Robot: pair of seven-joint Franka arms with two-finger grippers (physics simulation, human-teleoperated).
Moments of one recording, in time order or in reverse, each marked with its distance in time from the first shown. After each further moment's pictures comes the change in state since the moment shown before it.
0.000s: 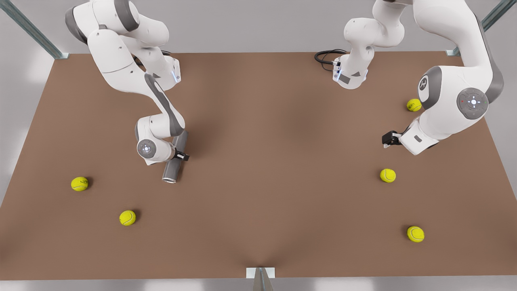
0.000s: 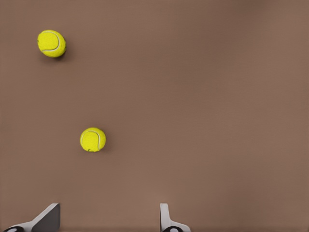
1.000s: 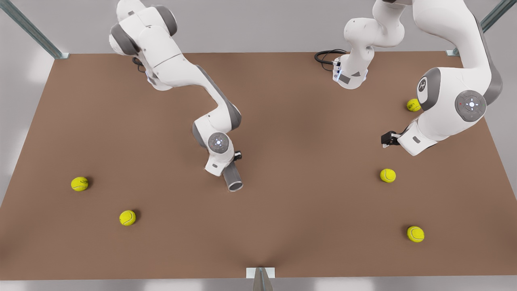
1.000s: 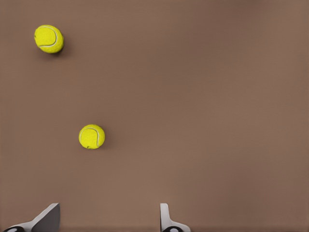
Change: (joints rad) left arm -0.001 0.006 0.000 0.000 0.000 -0.012 -0.001; right arm 0.641 0.233 -0.235 0.637 0.013 -0.234 -0.346
